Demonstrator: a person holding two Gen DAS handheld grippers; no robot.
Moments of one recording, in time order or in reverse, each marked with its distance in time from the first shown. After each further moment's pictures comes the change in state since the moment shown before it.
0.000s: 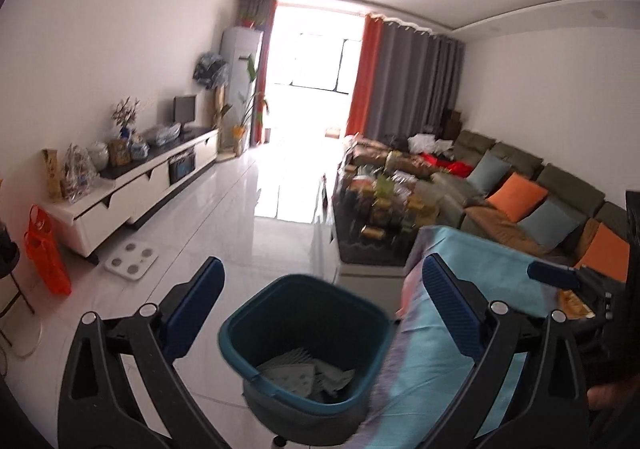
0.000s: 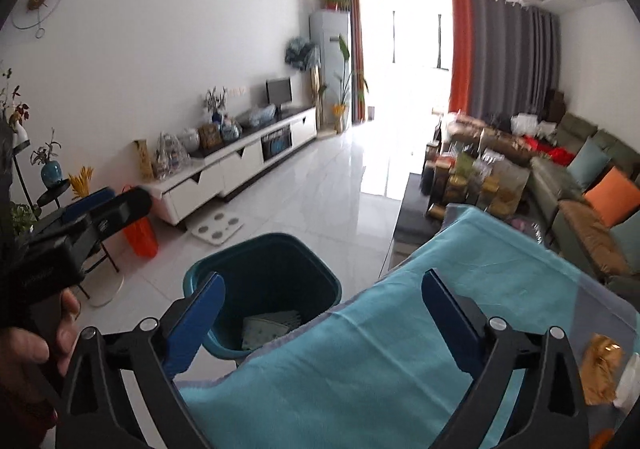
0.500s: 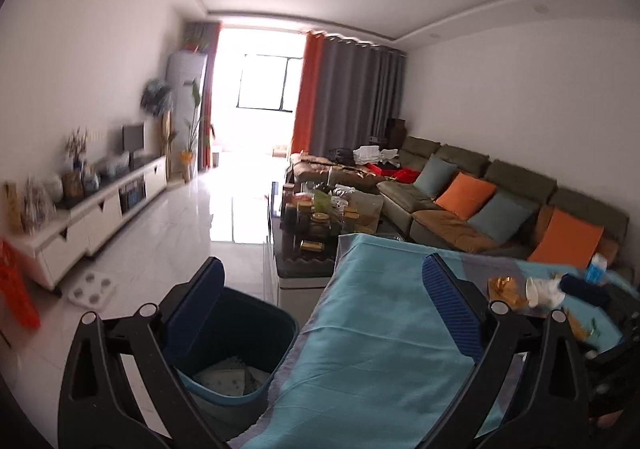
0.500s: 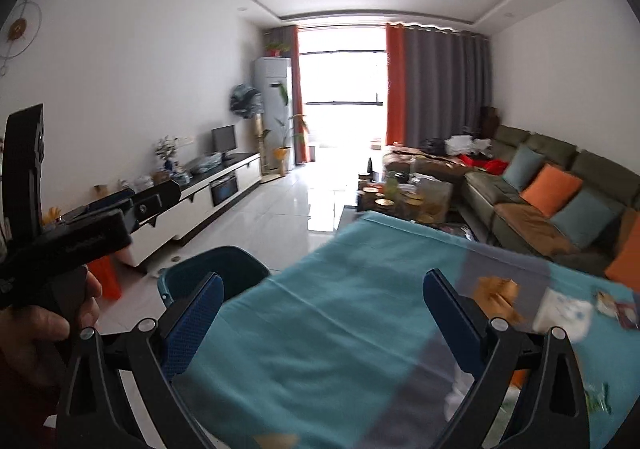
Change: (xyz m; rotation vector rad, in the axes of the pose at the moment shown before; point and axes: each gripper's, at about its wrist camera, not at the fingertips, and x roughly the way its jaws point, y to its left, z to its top) left arm -0.051 -0.100 -0.007 0.110 -0.067 -0.177; right arm -0.134 -0.046 -0.065 0.113 -0.161 -0.200
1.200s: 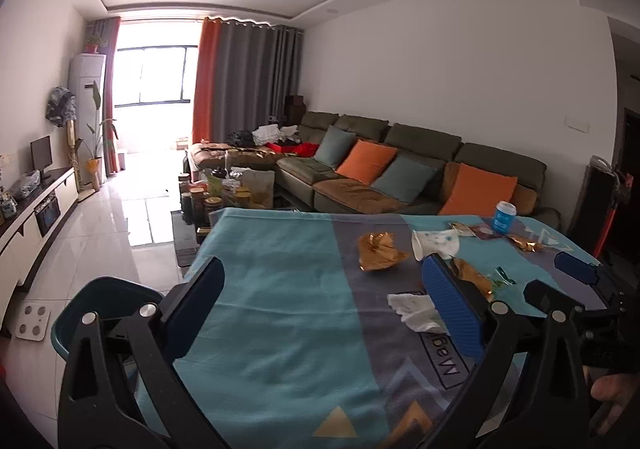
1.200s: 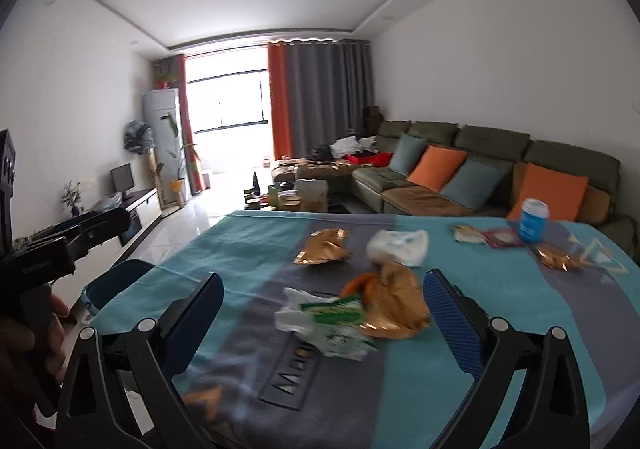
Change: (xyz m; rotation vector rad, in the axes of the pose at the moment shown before) left arm -0.013 -0.122 -0.034 0.115 0.086 -0.360; right arm -0.106 -0.071 -0.080 0.182 -0.080 -0.384
